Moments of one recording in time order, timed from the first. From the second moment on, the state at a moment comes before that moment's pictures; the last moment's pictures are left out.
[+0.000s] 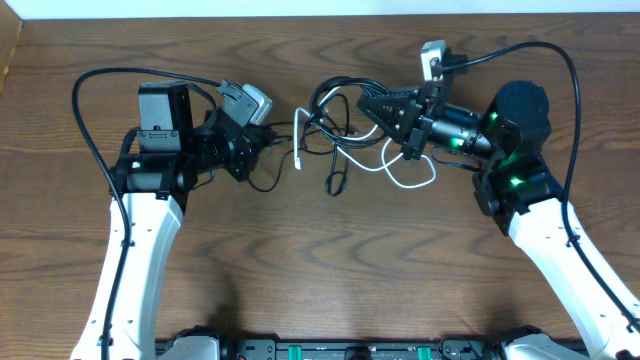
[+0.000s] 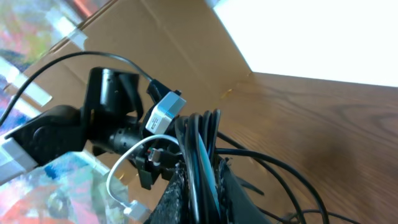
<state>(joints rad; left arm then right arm) -0.01 1.33 1.14 -0.66 0.65 0.46 0.31 1.34 0.99 0.36 -0.90 0.60</state>
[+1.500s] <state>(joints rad) 0.00 1.33 1.14 -0.60 0.61 0.16 0.12 1.34 0.98 0.27 -0.82 0.88</state>
